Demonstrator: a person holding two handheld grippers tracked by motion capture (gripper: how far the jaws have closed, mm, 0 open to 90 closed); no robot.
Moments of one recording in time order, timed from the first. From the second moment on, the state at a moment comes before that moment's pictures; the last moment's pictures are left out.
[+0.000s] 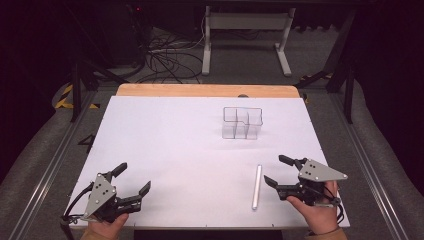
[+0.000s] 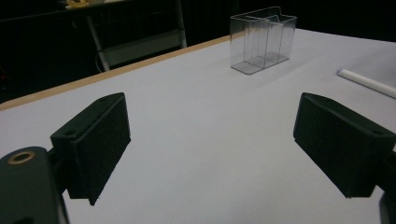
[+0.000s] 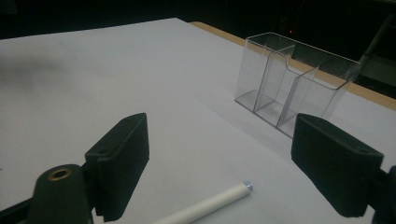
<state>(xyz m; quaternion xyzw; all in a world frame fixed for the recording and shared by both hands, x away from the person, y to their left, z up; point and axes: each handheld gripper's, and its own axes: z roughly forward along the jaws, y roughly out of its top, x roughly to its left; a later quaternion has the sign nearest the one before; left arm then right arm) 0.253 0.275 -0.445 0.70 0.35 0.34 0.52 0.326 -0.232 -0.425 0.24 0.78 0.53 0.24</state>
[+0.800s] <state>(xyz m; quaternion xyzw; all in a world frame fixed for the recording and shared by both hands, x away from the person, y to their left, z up) 0.254 0.275 -0.446 0.70 0.35 0.34 0.52 0.365 -0.204 -0.399 0.22 0.79 0.52 0.23</state>
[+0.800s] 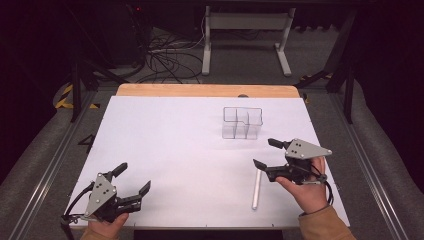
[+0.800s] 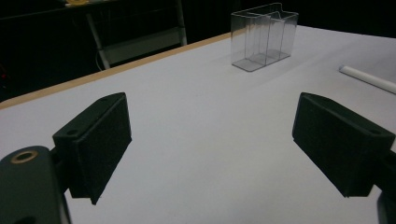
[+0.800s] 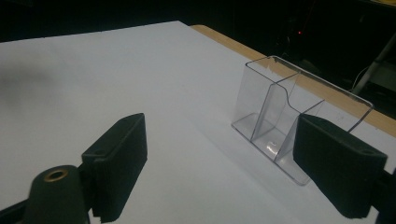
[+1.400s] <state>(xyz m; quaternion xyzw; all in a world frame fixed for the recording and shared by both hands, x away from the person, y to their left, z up) 0.251 0.278 -0.446 0.70 0.35 0.34 0.51 0.384 -0.198 -0.376 0.18 0.82 0.50 0.21</state>
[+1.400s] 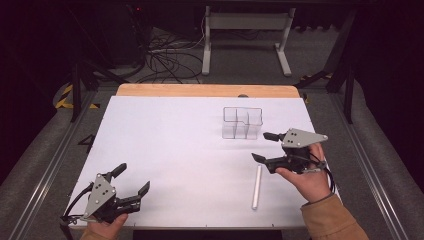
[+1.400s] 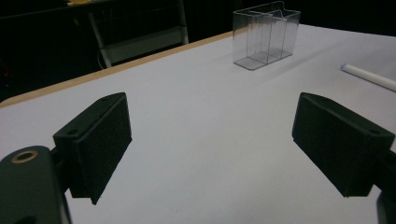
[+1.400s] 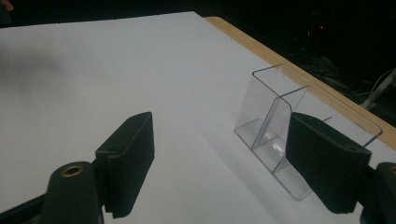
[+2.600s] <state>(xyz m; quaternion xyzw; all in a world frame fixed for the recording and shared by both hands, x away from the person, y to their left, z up) 0.250 0.280 -0.448 0.70 0.36 0.35 0.51 0.455 -0.178 -0.361 0.17 0.89 0.39 0.18</state>
